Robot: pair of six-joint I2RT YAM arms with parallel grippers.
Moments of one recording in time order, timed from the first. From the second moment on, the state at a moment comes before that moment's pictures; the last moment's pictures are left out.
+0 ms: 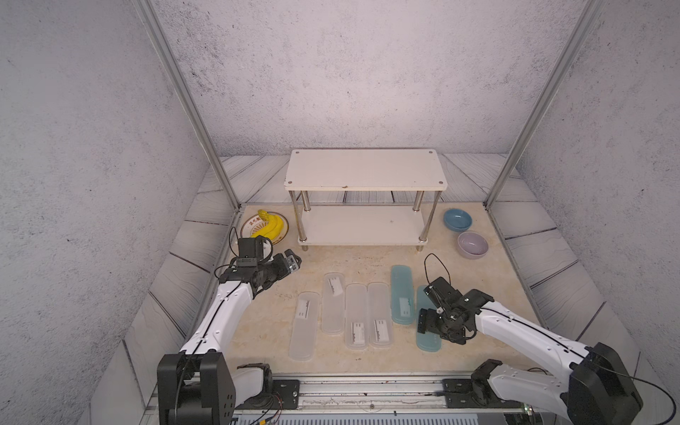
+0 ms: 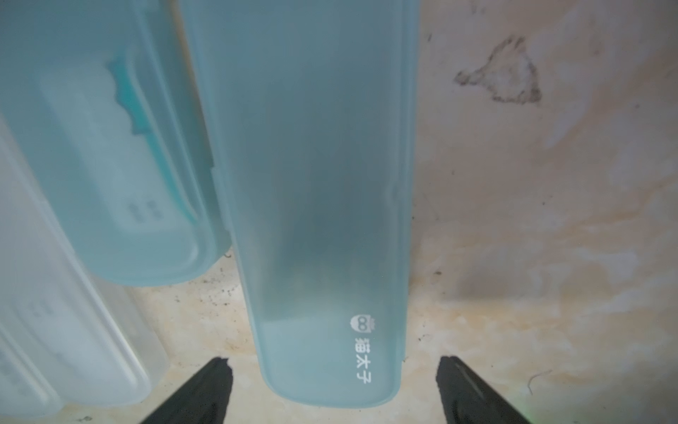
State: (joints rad) left arm 0.00 1.21 0.85 -0.49 0.36 -0.52; right arm 0.61 1.15 0.63 -0.90 -0.02 0.84
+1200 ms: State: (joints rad) left arm -0.05 1.21 0.84 -0.44 0.40 -0.53; right arm 0.66 1.31 0.62 -0.85 0.00 0.88
